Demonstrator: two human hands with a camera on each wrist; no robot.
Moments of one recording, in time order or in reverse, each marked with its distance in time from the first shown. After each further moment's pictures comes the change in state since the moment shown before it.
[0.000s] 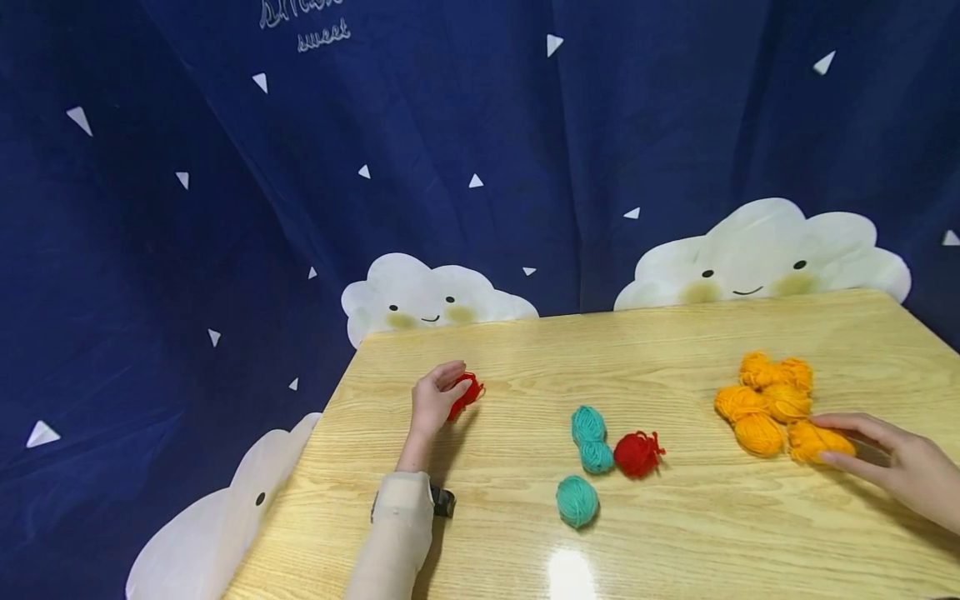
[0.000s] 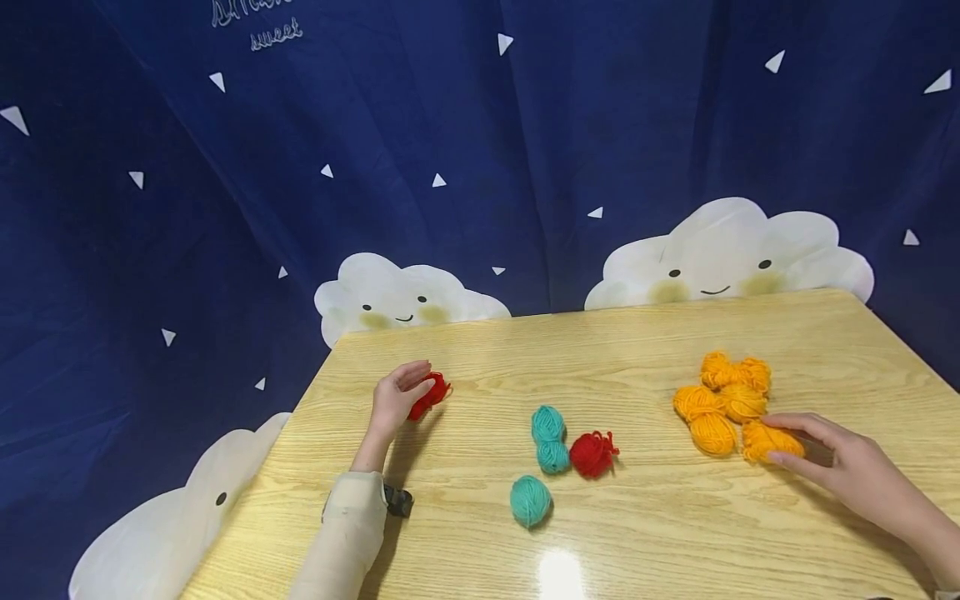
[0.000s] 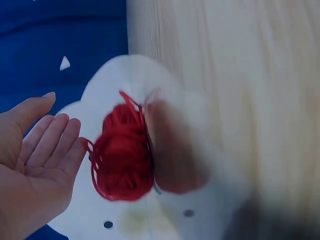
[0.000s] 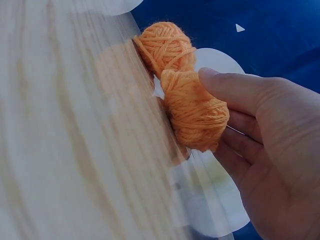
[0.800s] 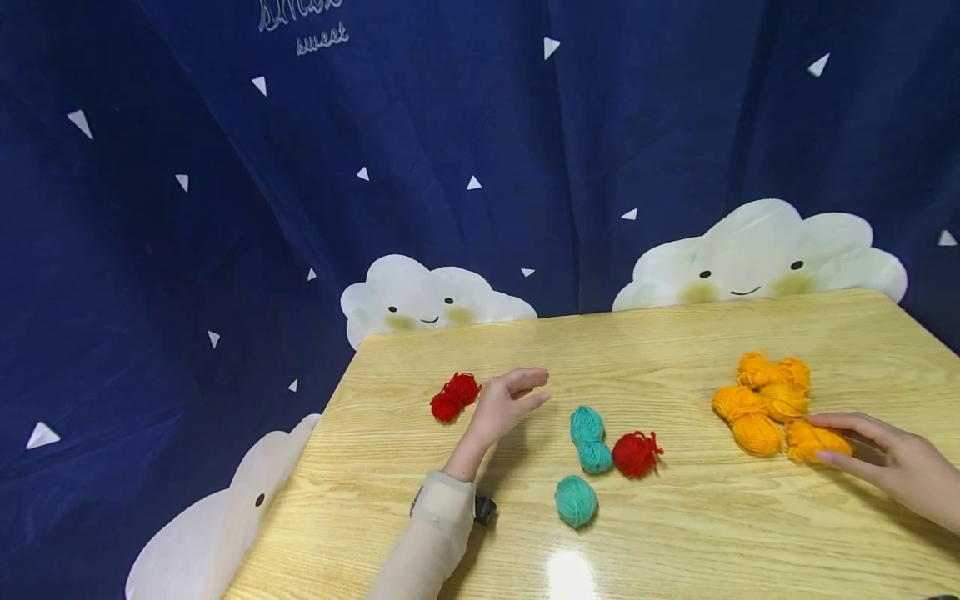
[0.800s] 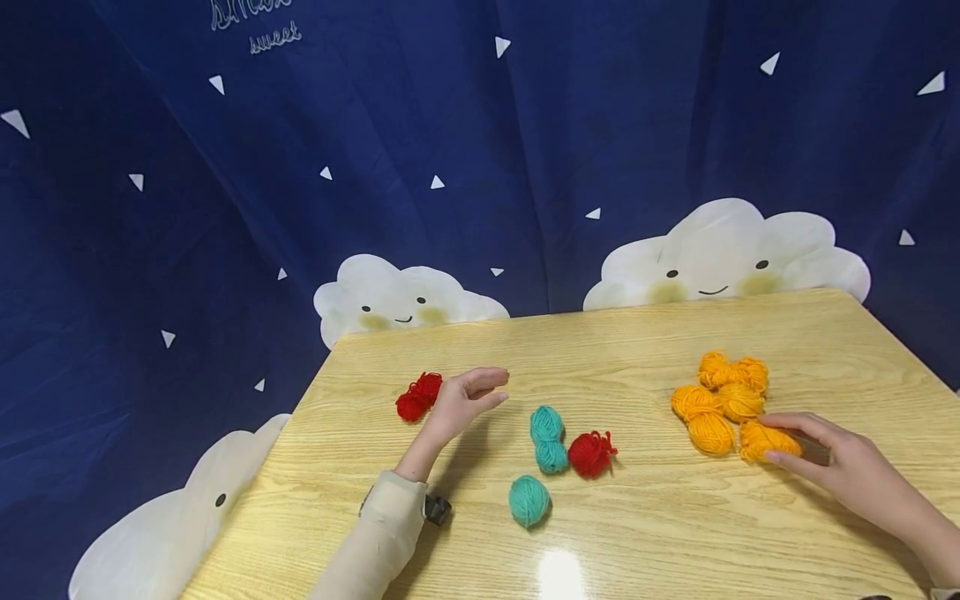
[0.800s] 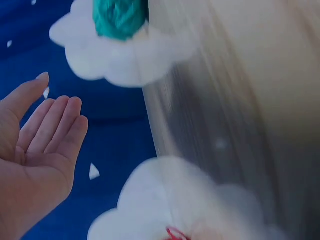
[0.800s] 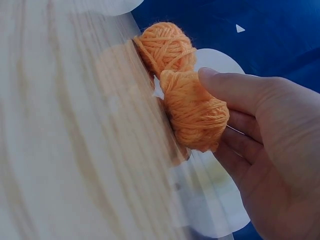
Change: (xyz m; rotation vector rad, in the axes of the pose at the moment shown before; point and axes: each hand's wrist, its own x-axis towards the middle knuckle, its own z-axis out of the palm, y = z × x) left_hand -0.025 0.050 0.075 -0.004 -0.374 0.174; right_hand 0.001 -0.001 0.000 -0.010 -0.032 0.021
